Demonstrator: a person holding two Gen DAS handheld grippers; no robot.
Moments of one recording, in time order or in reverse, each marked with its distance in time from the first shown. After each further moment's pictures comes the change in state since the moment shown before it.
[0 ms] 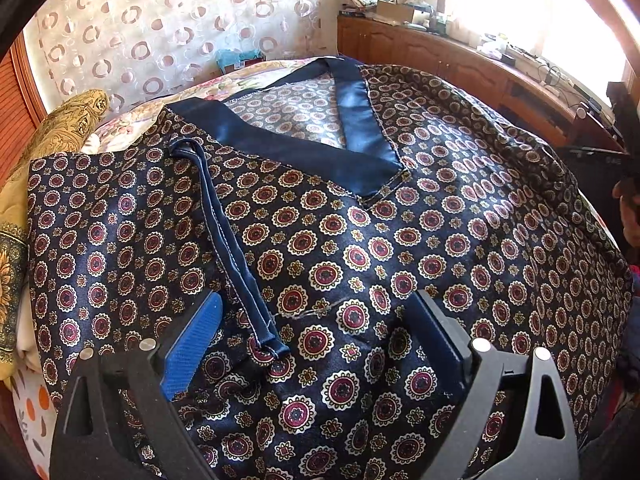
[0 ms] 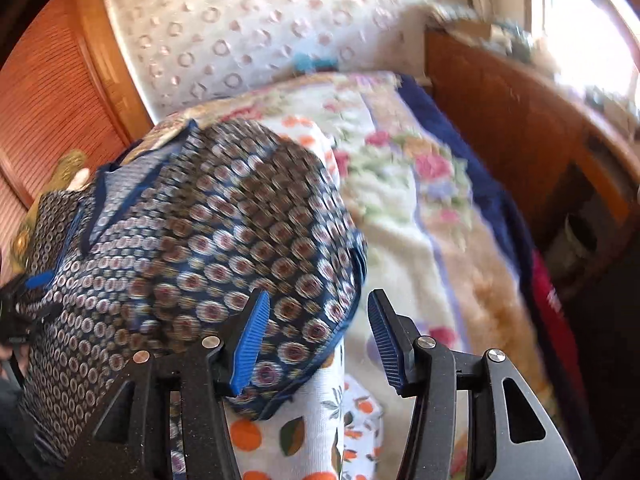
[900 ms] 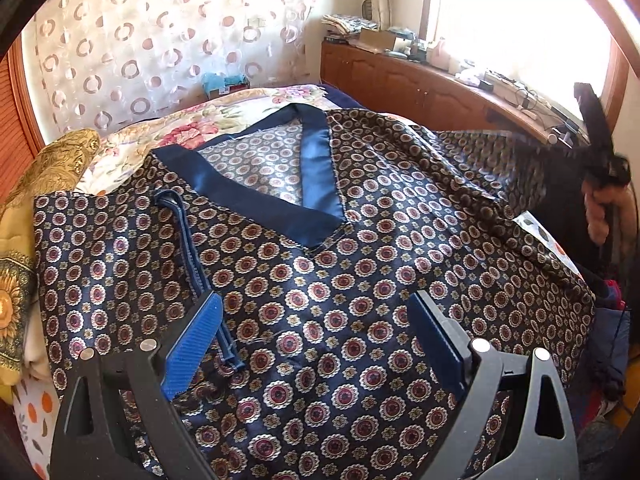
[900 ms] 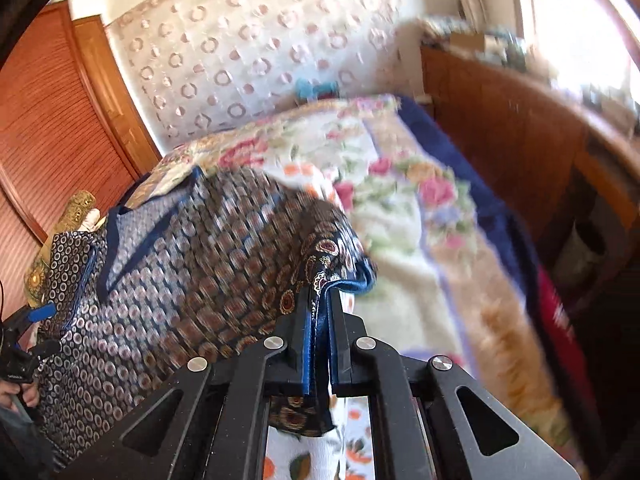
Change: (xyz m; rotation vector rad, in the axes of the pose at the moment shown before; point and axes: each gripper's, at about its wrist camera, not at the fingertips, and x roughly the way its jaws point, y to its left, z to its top) left arm -0.040 -0.018 0.013 -0.007 -0.093 -0.072; right arm -0.043 -0.010 0.032 -0.008 -0.129 0.023
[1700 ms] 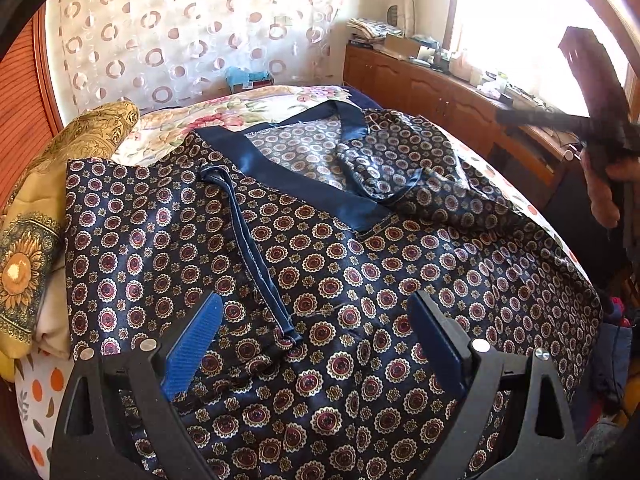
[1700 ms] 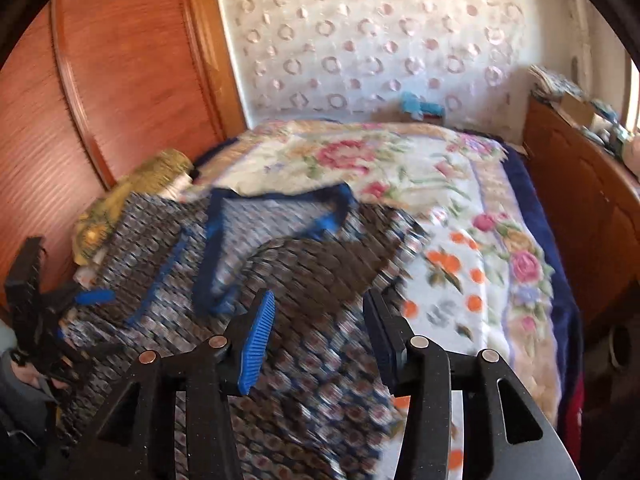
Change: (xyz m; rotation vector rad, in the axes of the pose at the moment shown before) left arm -0.007 0.036 -0.015 -0.066 -0.005 0.029; right arm 0.020 0.133 0.039 -0.279 0.046 0.188
